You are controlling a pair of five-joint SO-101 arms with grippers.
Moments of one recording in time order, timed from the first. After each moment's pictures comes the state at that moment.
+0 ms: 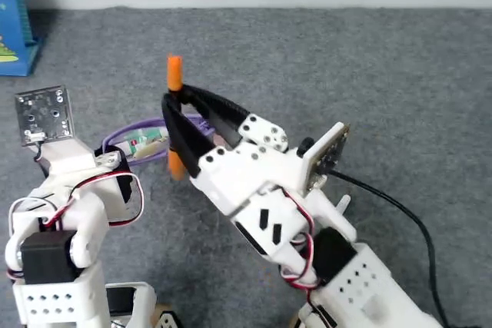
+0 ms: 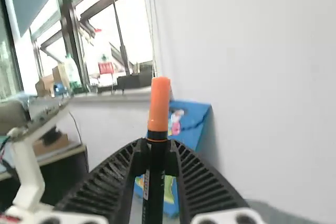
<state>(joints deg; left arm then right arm) -8.1 -60.2 32.7 83.4 13.7 -46.1 -56.5 48.8 0.2 -13.0</state>
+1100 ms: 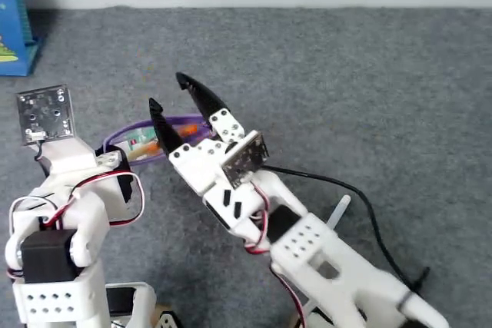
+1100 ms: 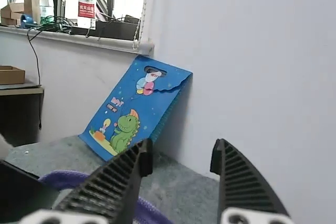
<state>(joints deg) -8.0 -60.0 32.7 83.4 13.7 -45.3 -38.3 58.1 -21.7 4.0</state>
